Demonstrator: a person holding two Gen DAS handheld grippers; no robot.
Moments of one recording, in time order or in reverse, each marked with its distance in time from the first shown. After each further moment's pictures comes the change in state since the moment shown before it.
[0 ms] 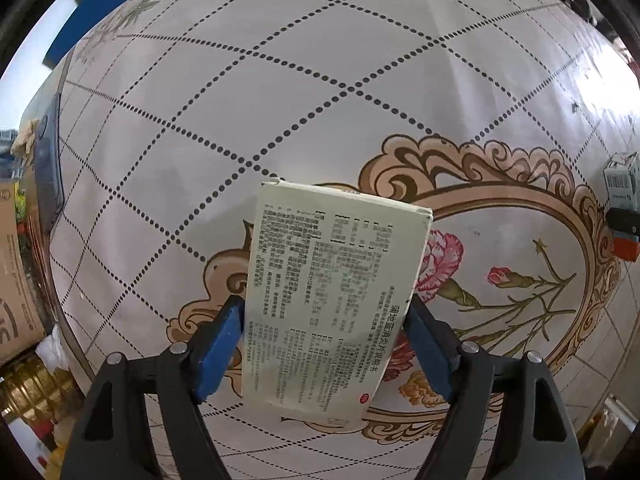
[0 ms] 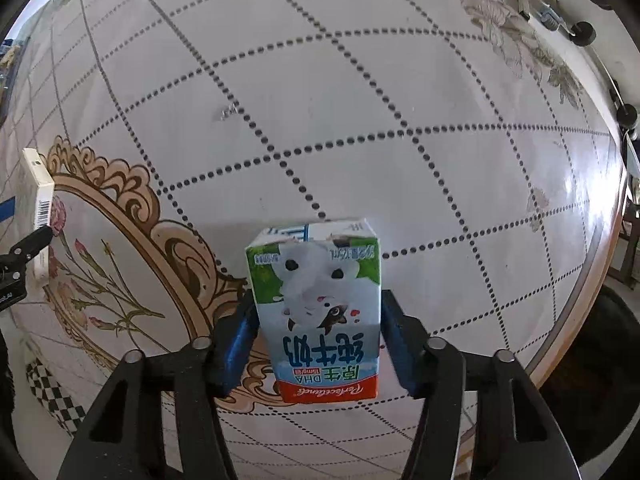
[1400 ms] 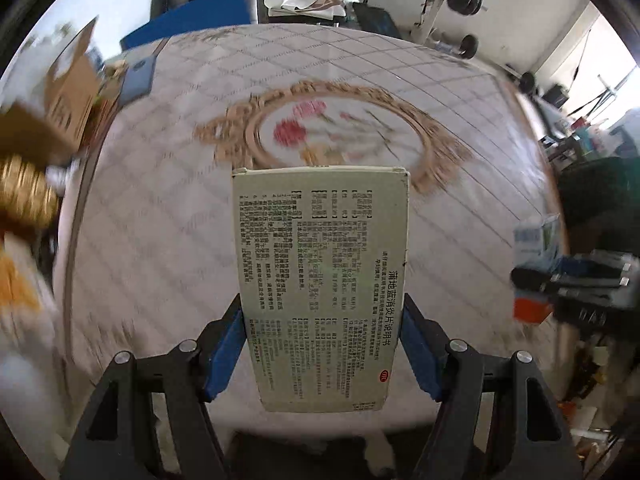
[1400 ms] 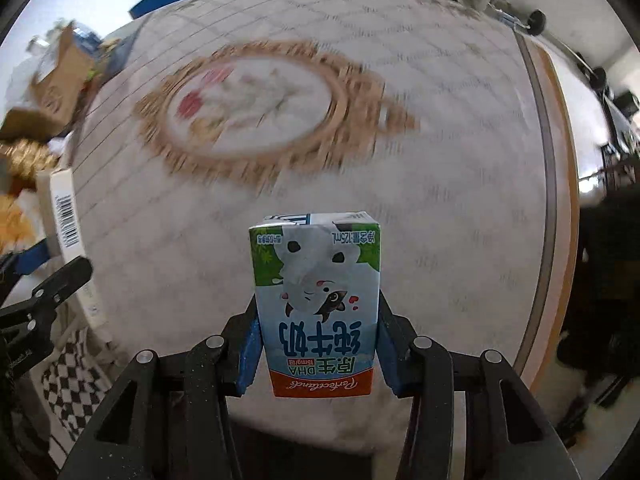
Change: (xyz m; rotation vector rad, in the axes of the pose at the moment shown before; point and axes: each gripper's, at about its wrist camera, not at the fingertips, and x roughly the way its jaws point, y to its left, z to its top) left arm -0.106 -0.086 -0.309 -0.119 -0.416 -0.195; right arm -0.034 0.122 -0.370 0.143 -0.330 0.128
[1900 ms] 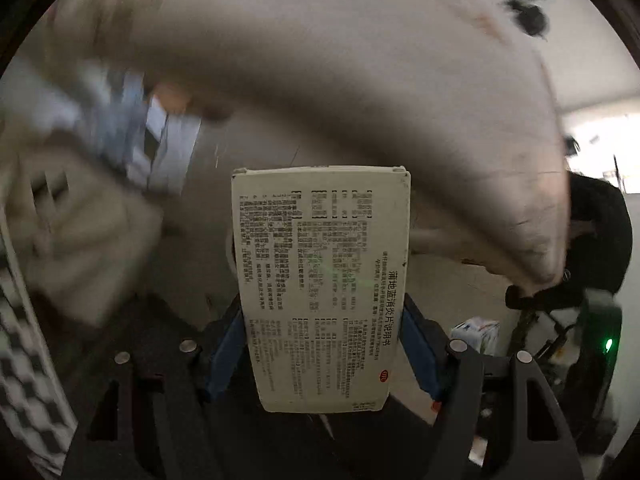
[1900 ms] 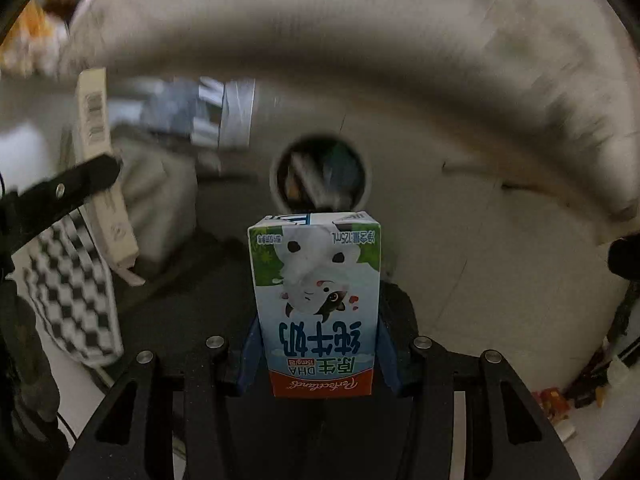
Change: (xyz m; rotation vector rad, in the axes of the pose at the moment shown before) left arm 0.078 0.033 -0.275 -0.431 0.235 -0.185; right arm 0.133 0.038 -0.293 -0.100 0.356 0.063
